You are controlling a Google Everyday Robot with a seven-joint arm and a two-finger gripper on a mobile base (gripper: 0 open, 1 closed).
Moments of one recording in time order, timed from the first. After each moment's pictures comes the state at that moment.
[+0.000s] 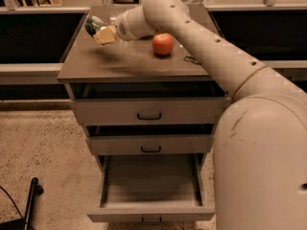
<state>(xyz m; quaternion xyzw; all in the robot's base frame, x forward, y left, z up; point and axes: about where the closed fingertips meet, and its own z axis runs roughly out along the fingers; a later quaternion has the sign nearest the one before) 0.800 0.150 0.890 -0.37 0.77 0.27 0.45</state>
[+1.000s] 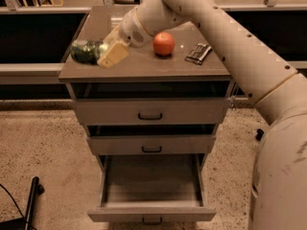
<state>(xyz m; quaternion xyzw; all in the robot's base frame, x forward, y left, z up) 0.660 0.123 0.910 -0.64 0.63 0.27 0.36</state>
